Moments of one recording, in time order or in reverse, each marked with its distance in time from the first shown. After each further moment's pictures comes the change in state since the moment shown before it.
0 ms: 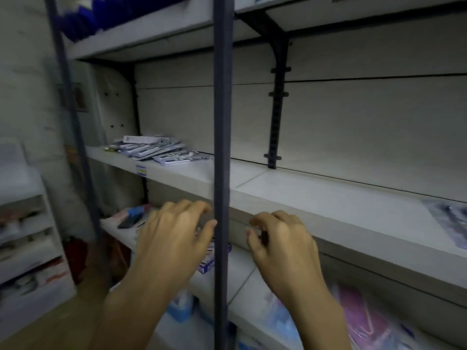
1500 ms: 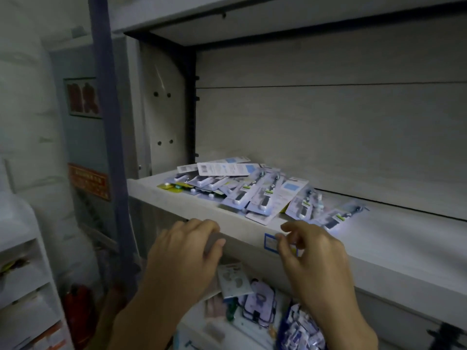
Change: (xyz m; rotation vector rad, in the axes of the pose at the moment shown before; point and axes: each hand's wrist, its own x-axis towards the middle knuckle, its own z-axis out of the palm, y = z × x) left_hand 0.262 -0.532 0.084 -0.006 -0.059 0.049; right_hand 0.317 -0.237 0.416 0.022 0.079 0.233
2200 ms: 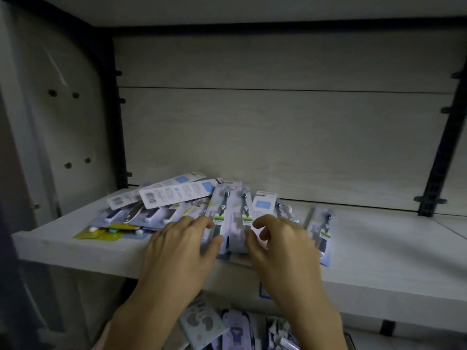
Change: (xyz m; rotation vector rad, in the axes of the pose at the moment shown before) left_hand 0.123 -0.032 0.056 -0.250 -0.087 0.179; right_hand 0.078 -0.027 0.065 -0.216 0.163 0.123
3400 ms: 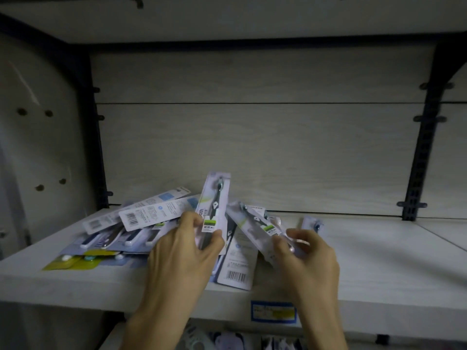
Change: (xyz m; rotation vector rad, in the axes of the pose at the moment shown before) left_hand 0.028 0.017 0.018 -0.338 0.165 -0.123; right_hand 0.011 0.039 0.000 0.458 0.242 0.536
